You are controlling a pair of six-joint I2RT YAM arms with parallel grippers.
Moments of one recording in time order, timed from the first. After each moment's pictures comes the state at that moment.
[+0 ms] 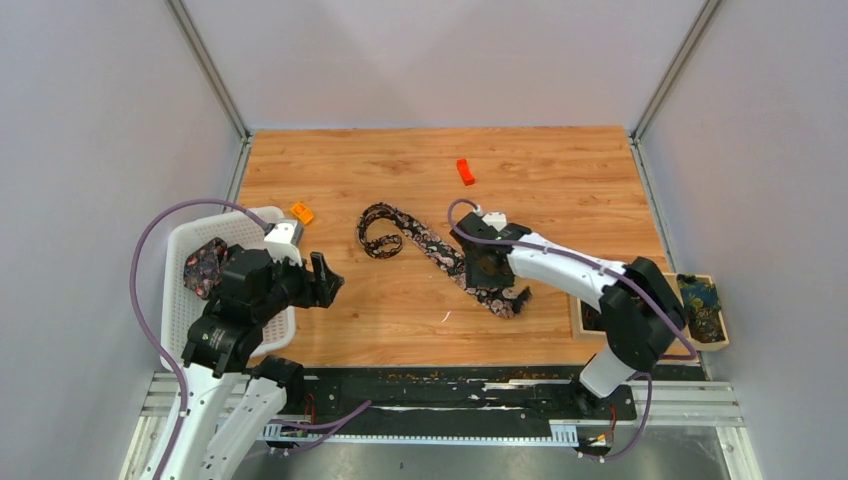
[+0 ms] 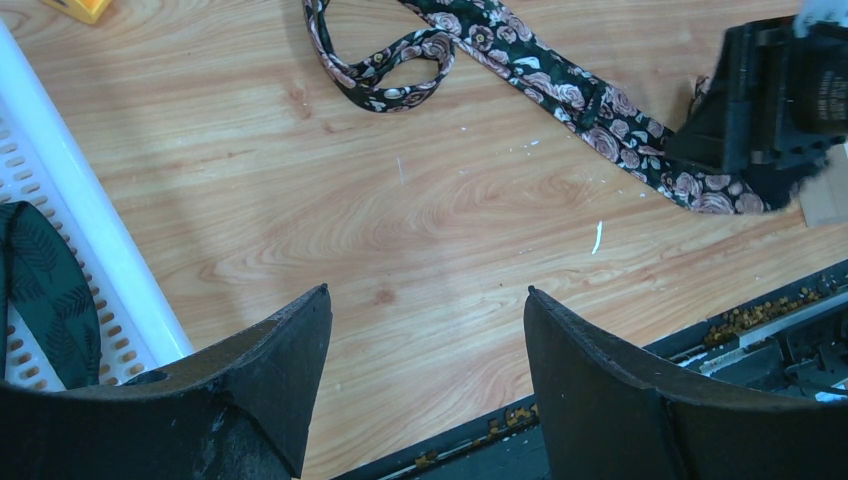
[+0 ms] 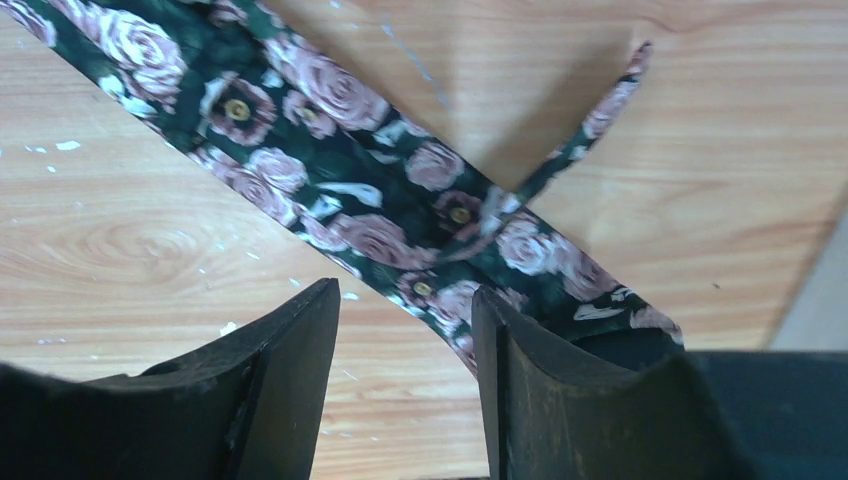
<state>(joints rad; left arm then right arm) -0.30 0.51 0.78 -0.80 0.15 -0.27 0.78 1.65 1.11 -0.75 0.31 0.71</state>
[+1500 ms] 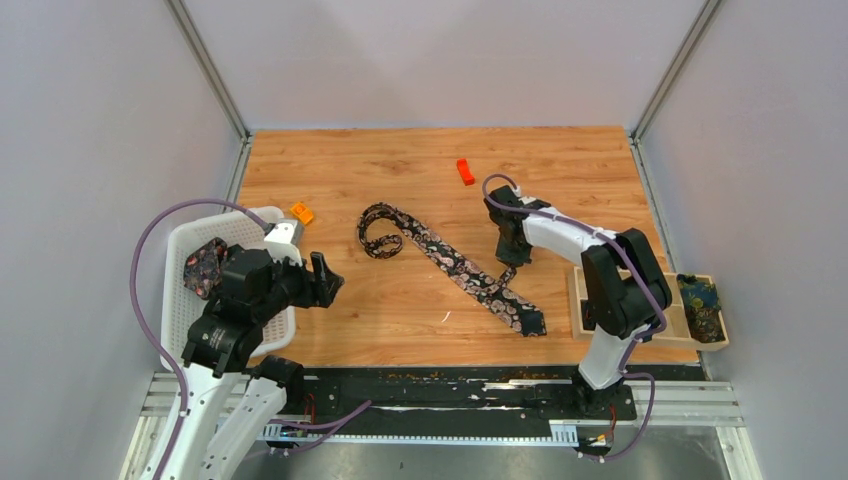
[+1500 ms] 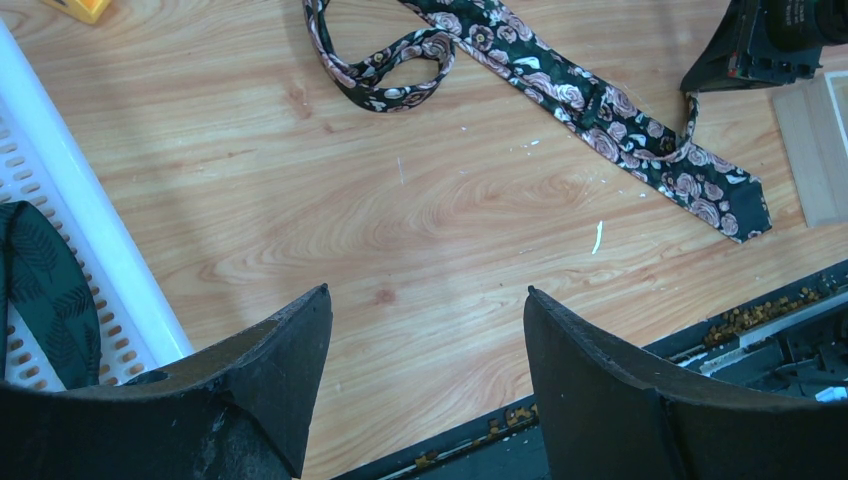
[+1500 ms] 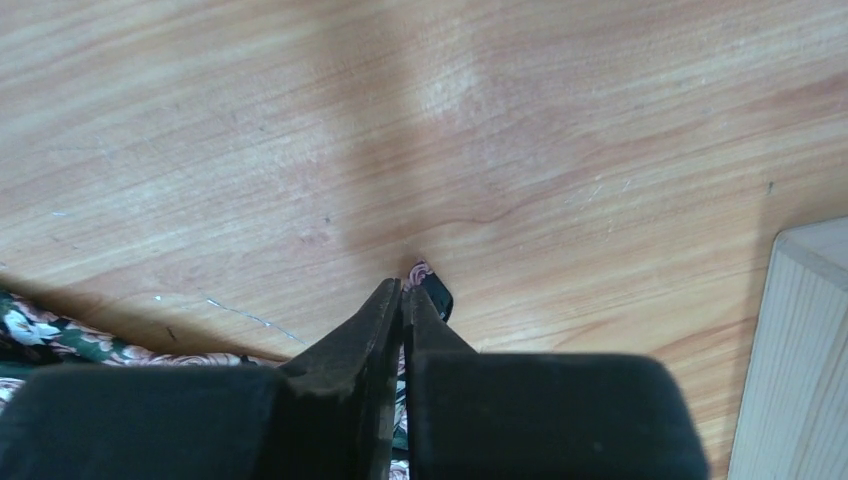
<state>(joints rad) -0.30 0.51 0.78 -0.80 0.15 -0.27 0.47 1.78 1.15 -0.67 0.30 0.70</state>
